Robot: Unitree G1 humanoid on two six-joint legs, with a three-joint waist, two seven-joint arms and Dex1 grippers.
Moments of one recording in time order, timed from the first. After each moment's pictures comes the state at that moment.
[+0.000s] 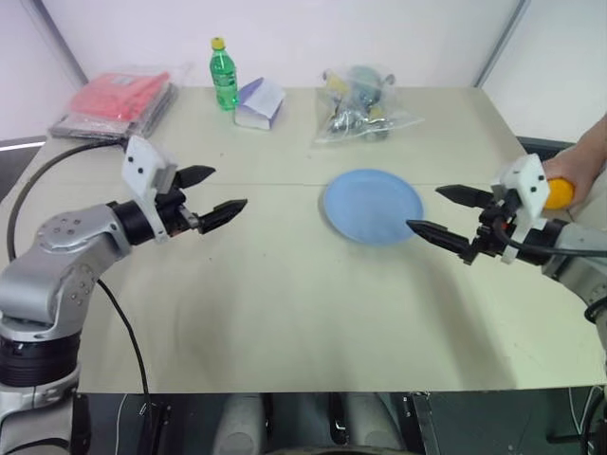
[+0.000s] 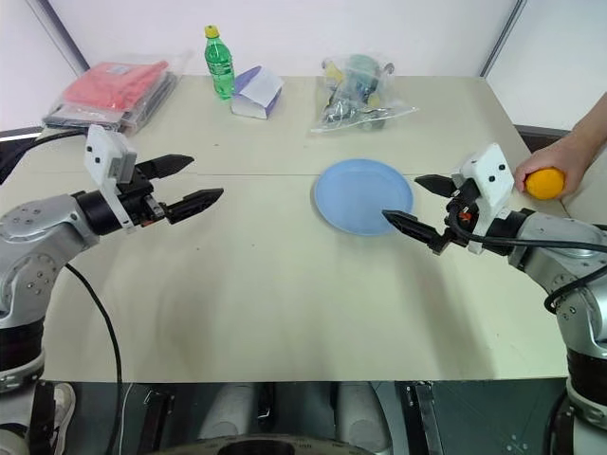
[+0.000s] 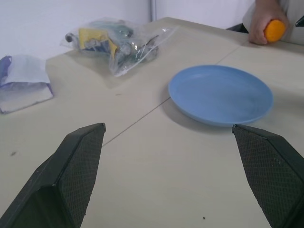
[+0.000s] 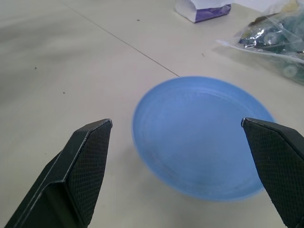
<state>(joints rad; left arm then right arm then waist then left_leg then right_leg) -0.40 0.74 0.21 -0.35 -0.61 0.71 -0.72 -0.23 -0.89 -0.32 -0.42 0.67 0.76 0.75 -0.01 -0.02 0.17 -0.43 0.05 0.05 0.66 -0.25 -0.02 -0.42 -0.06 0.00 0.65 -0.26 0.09</state>
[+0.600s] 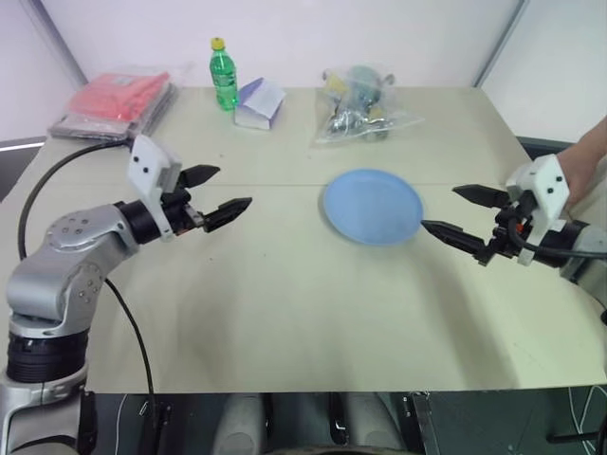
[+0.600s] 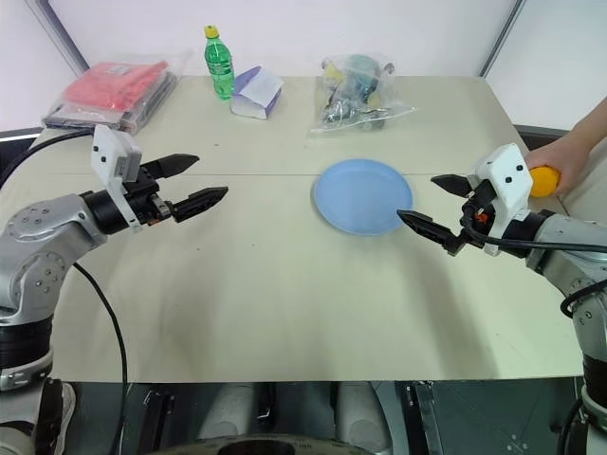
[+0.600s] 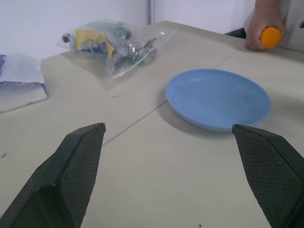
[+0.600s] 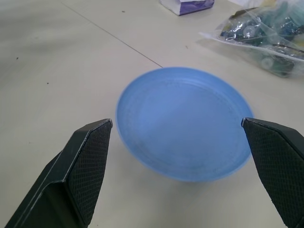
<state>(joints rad) -0.41 0.70 0.20 -0.34 -0.62 0.71 -0.69 -0.21 -0.91 -0.36 -0.42 0.64 0.76 0.75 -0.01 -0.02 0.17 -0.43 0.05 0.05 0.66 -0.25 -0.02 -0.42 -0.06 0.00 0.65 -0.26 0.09</state>
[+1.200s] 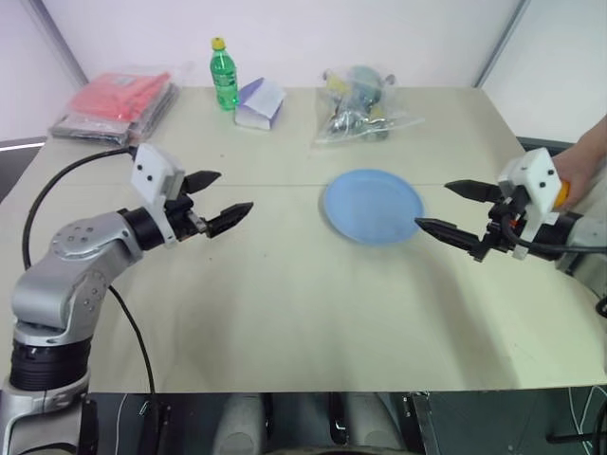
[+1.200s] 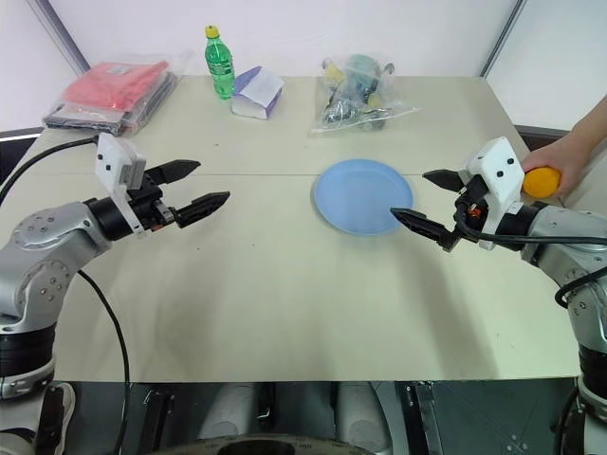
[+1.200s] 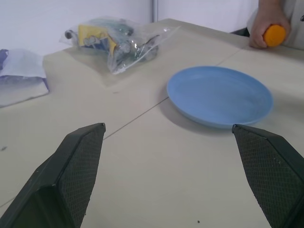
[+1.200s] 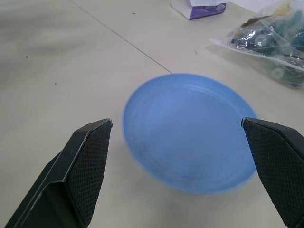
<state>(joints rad) -0.37 0.69 0.19 -0.36 -0.62 0.69 -0.67 -0.26 -0.92 -0.32 -0.41 0.63 0.76 0.78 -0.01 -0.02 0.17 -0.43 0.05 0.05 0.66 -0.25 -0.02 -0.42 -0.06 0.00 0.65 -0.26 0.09</state>
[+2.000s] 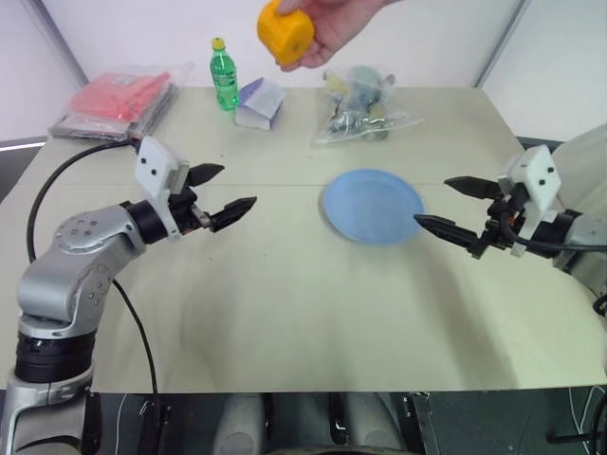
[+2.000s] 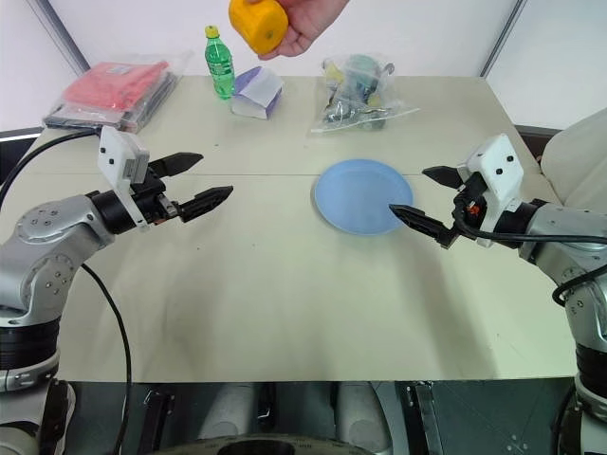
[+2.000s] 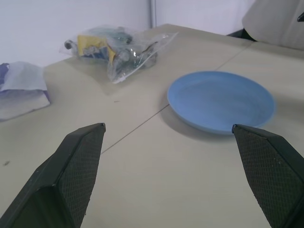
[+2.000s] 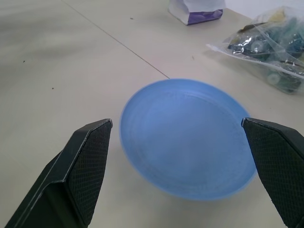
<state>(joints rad) -0.41 0.69 0.17 -0.35 -0.58 0.66 -0.68 -0.27 -0.91 -0.32 -0.41 0.63 0.75 0.76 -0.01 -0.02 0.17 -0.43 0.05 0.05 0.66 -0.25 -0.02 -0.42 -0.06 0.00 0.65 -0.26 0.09</state>
